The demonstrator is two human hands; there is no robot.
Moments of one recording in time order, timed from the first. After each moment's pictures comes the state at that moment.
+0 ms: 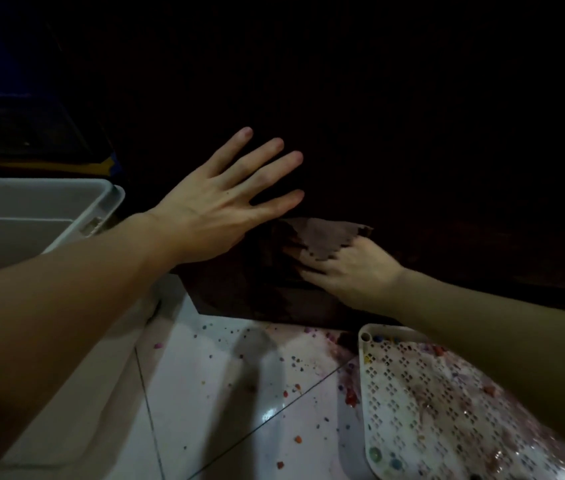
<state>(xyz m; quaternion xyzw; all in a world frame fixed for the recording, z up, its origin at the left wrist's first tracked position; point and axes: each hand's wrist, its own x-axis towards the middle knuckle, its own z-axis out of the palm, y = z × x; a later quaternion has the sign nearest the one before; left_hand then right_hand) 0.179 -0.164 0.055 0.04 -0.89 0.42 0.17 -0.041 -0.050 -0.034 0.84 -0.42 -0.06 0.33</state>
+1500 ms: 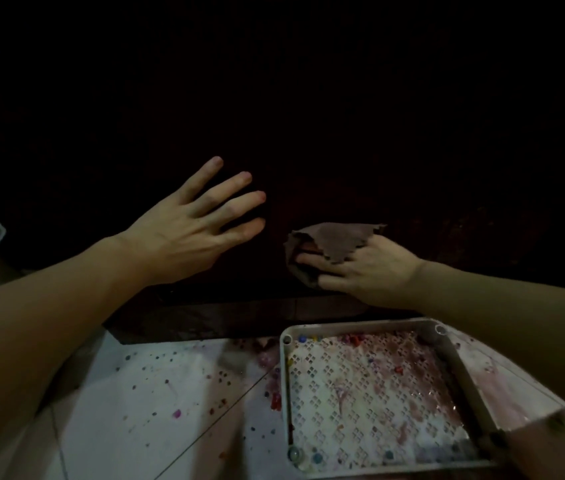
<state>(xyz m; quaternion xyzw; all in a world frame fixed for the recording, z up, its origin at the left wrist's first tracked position) 0.092 -0.132 0.047 -0.04 -0.90 0.41 0.16 -0.162 0.039 -0.014 0.80 -0.49 -0.16 0.30</state>
